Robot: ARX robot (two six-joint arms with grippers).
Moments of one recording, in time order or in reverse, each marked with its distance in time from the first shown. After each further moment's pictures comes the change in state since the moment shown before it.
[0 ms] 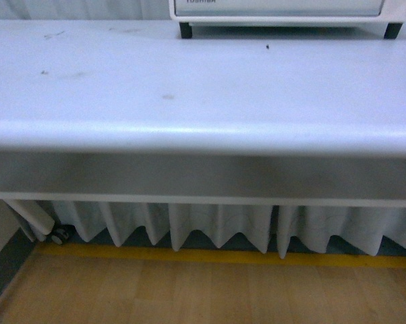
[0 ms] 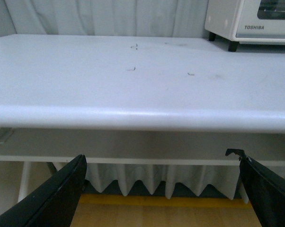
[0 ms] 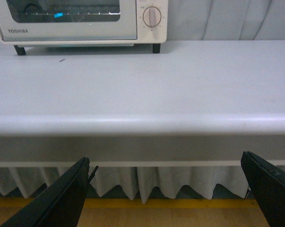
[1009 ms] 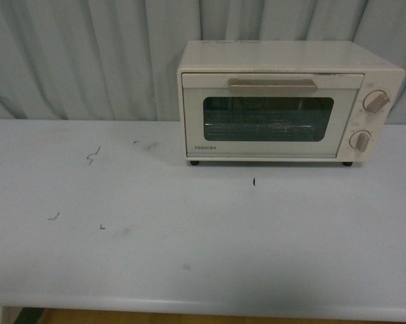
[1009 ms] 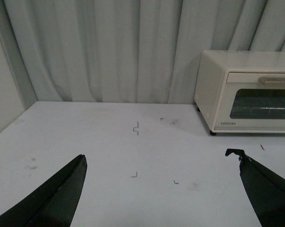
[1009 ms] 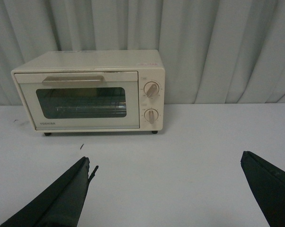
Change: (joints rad) left arm 0.000 0.000 0.000 0.001 0.000 0.002; right arm 0.000 0.000 0.000 -0.001 0.000 0.000
